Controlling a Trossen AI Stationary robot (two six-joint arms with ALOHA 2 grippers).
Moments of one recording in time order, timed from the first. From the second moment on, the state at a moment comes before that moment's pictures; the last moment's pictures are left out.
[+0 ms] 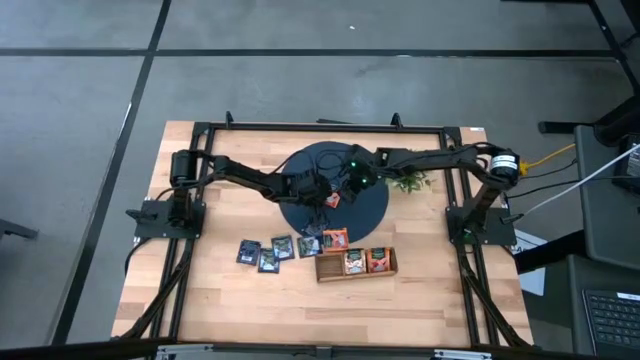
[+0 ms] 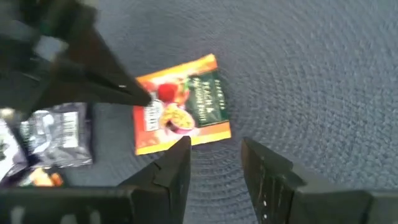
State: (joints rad) left arm 0.14 1.95 1.07 -0.05 -0.18 -0.08; right arm -0.31 1.74 1.05 -0.34 -0.06 0.36
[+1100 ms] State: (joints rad) left arm 0.14 1.97 1.07 -0.02 -0.15 -0.09; right arm -0.37 1.89 1.05 -0.22 -0.24 0.46
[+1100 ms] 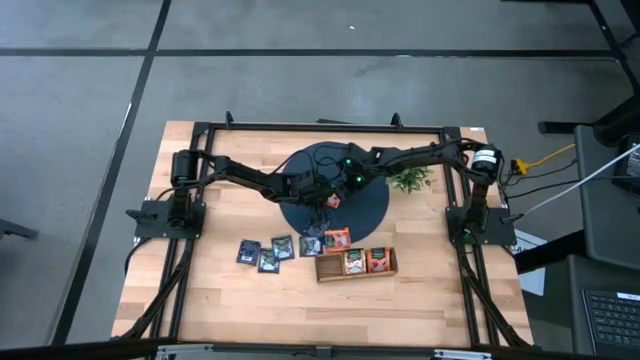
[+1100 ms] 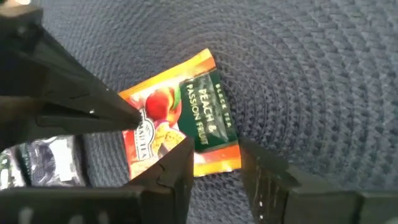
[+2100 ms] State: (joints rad) left arm 0.14 1.86 1.06 -0.15 -0.06 -0.14; right arm -0.36 1.89 1.05 -0.23 -0.23 0.33
